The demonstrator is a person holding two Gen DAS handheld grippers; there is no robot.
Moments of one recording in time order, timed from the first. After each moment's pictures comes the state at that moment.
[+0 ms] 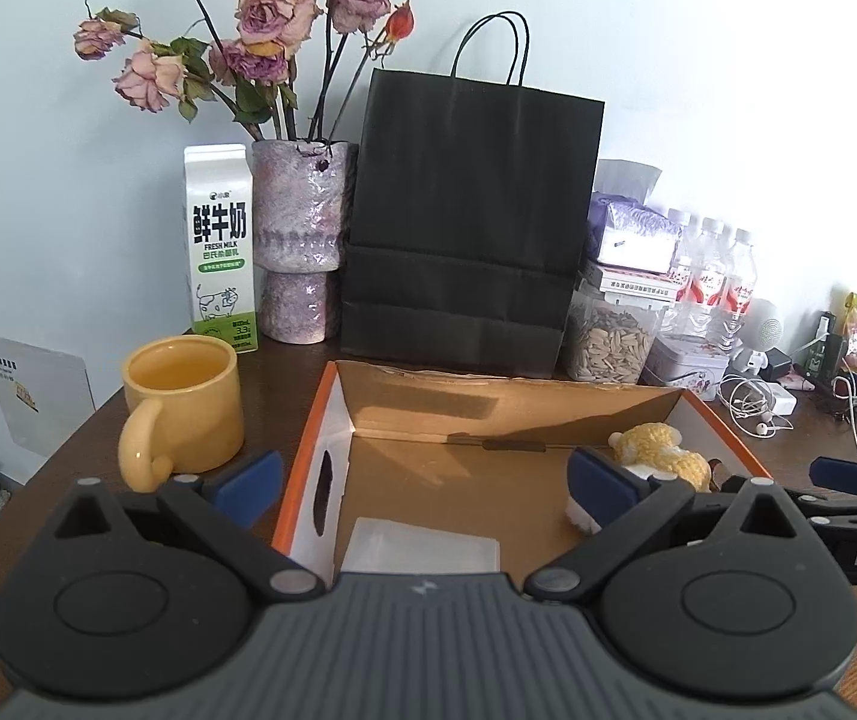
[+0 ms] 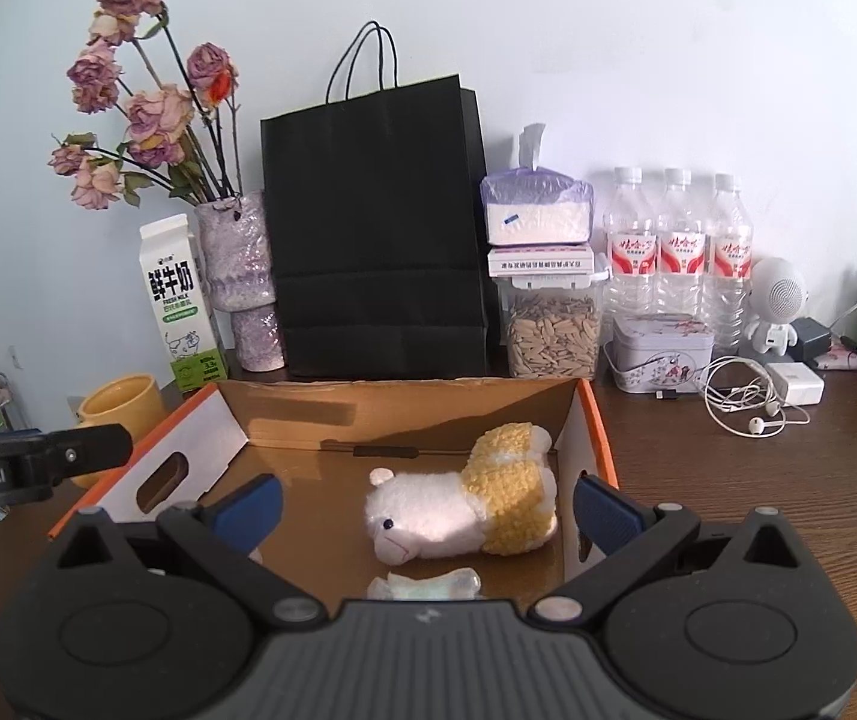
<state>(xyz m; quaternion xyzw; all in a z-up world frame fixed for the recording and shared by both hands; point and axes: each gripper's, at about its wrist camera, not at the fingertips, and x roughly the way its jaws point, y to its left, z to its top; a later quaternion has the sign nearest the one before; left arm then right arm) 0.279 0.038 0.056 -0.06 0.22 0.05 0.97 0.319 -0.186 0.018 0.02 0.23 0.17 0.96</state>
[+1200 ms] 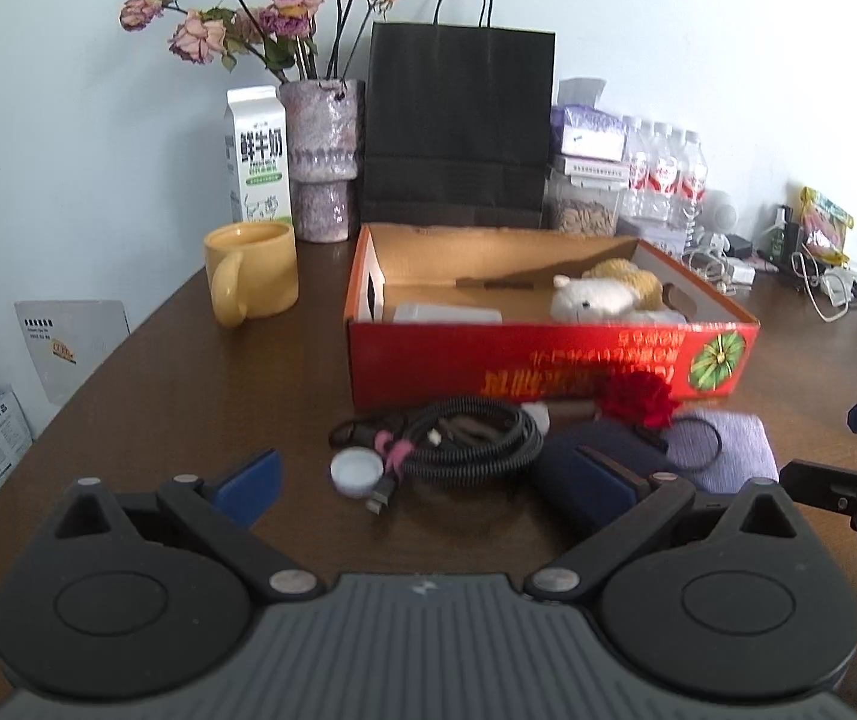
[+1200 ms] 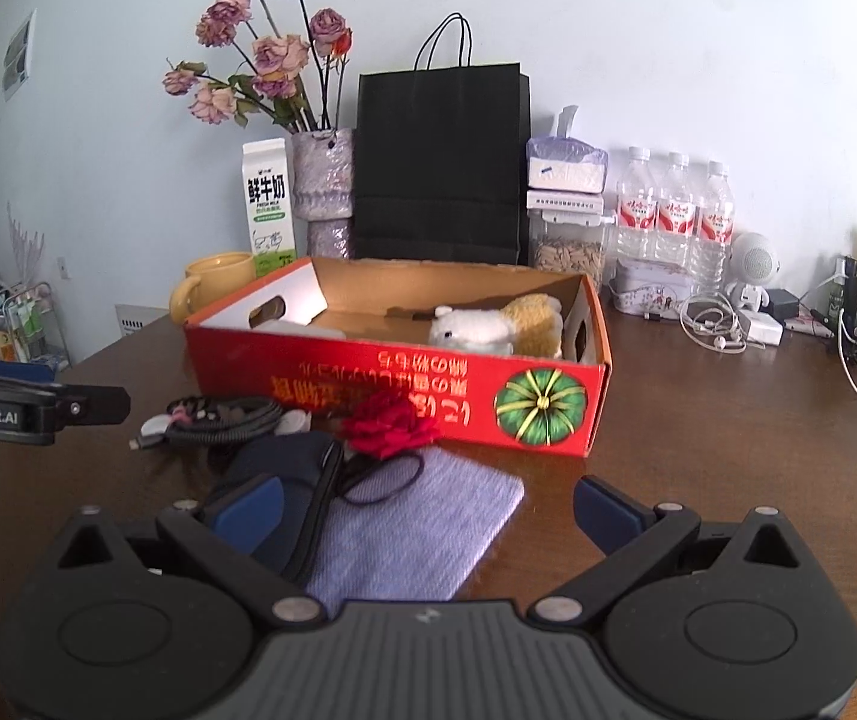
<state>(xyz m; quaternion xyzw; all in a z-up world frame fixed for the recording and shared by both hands) 0.127 0.032 0.016 -0.02 0.28 0.03 0.96 0.149 -0.209 -0.015 -0.04 0.25 0.20 0.95</state>
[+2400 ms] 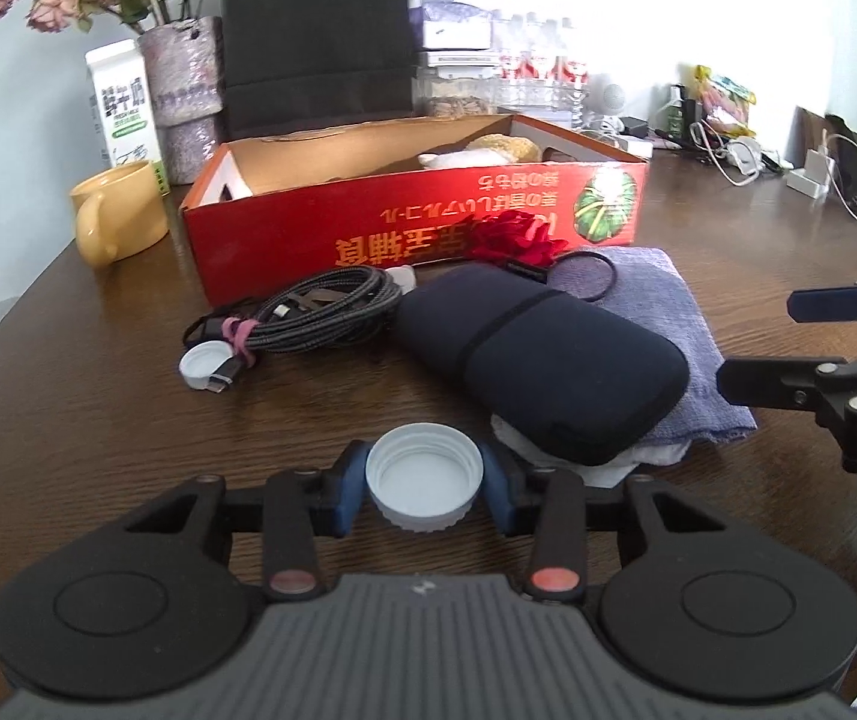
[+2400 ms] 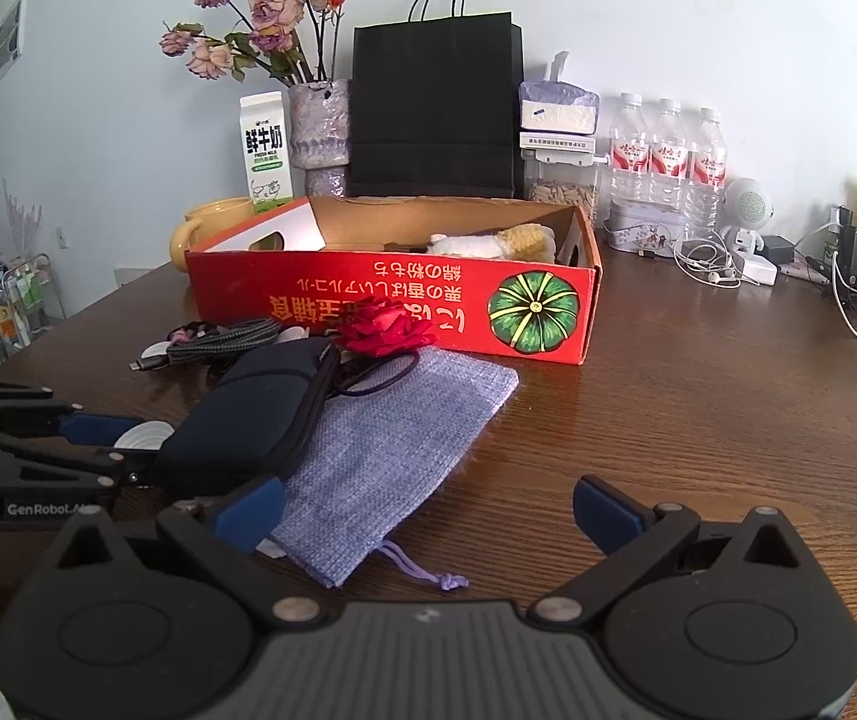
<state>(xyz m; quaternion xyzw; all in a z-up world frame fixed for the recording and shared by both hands) 0.124 -0.011 -0.035 0.04 0.33 -0.06 0.94 0.131 -0.220 -0.043 -0.04 0.29 0.20 0.94</state>
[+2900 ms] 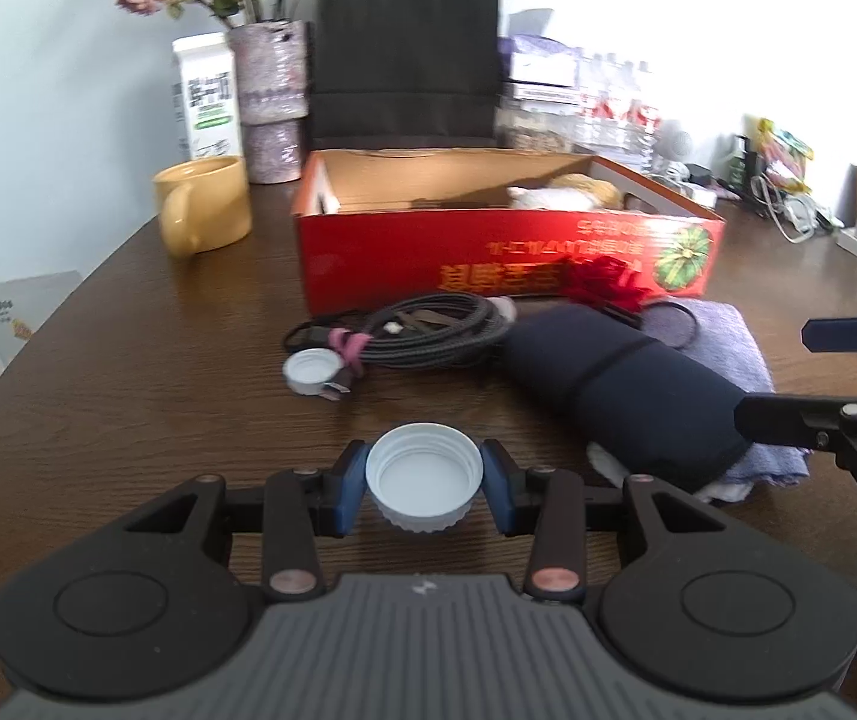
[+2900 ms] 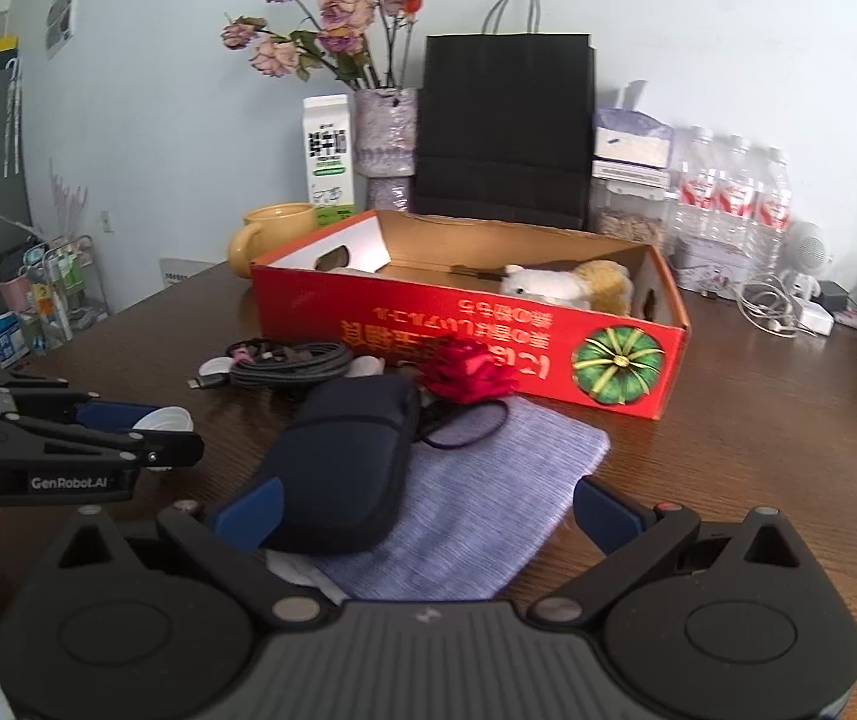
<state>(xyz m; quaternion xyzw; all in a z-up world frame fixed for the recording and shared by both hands) 0.119 0.031 -0.022 0.00 0.31 -0.01 0.95 0.139 -0.179 -0.026 -0.07 0.28 0.25 0.93</state>
